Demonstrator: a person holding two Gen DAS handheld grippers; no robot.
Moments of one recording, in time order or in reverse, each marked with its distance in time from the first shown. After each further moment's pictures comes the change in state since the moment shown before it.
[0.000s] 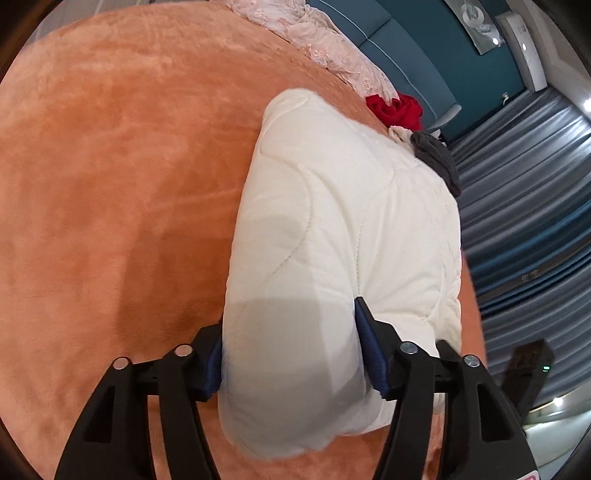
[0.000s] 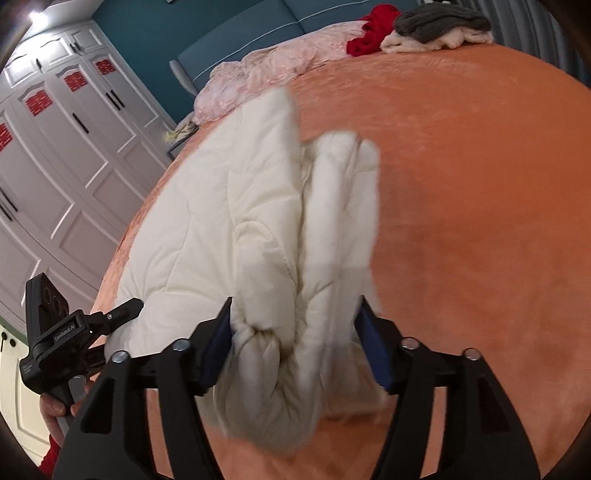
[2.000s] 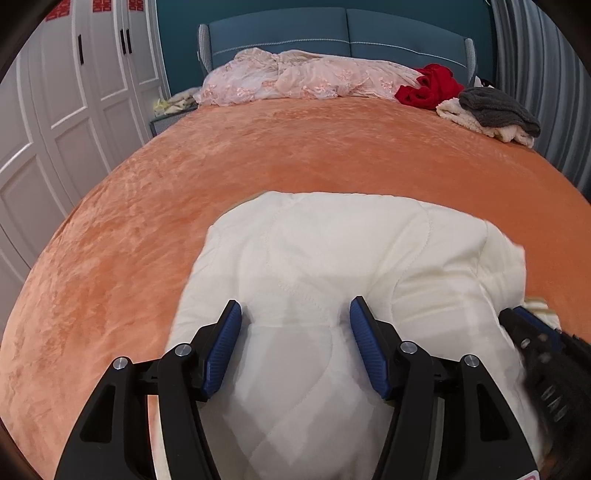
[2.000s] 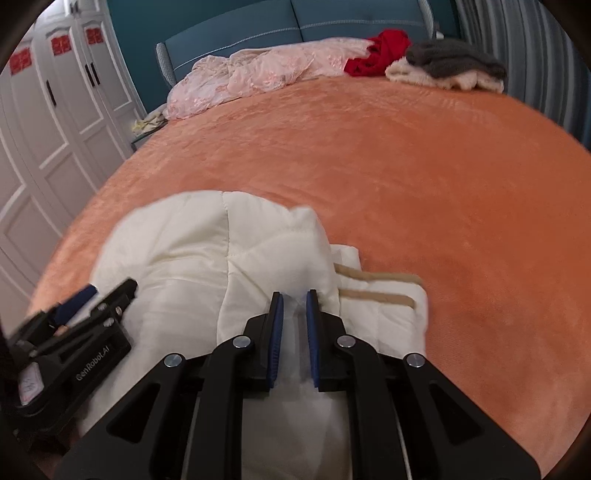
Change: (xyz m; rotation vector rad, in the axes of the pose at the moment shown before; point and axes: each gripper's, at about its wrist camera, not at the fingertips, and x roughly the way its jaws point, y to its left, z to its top) left arm 0.122 -0.090 0.062 0.427 -0.199 0.547; right arm 0.106 0.019 0.074 -0.122 -0.043 -0.187
